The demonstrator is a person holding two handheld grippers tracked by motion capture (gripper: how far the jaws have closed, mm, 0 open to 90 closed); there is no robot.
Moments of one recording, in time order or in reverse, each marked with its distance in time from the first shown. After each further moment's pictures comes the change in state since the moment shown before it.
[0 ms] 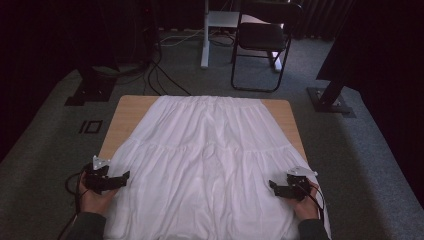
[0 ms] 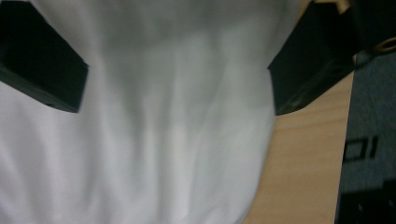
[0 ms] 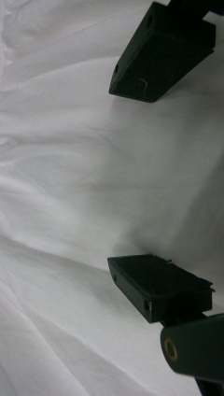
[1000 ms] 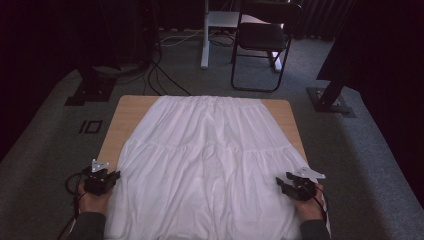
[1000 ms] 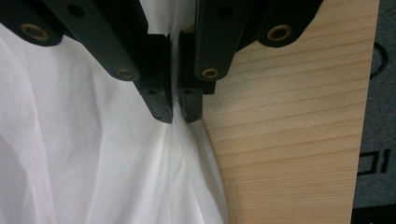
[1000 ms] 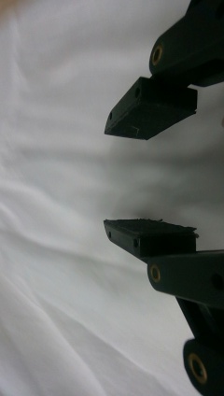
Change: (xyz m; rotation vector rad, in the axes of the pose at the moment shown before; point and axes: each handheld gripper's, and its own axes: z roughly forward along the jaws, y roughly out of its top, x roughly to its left) left arm 0.004 -0.013 0.004 0.030 -0.018 0.006; right arm -0.005 -0.001 -0.020 -0.055 -0.020 0.011
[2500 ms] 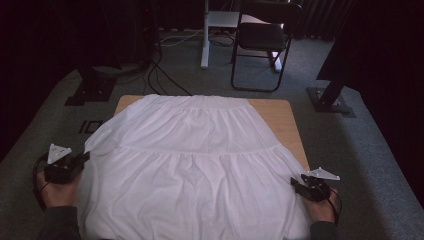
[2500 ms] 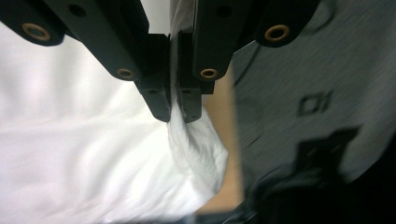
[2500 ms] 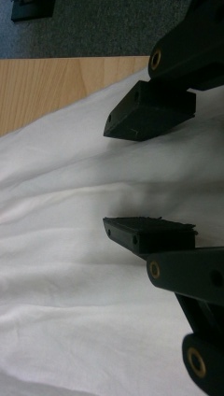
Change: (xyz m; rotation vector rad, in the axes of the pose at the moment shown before) left arm 0.036 0.053 -0.096 -0.261 0.037 0.034; right arm -0.037 -0.019 -0.009 0.040 -0.100 0.100
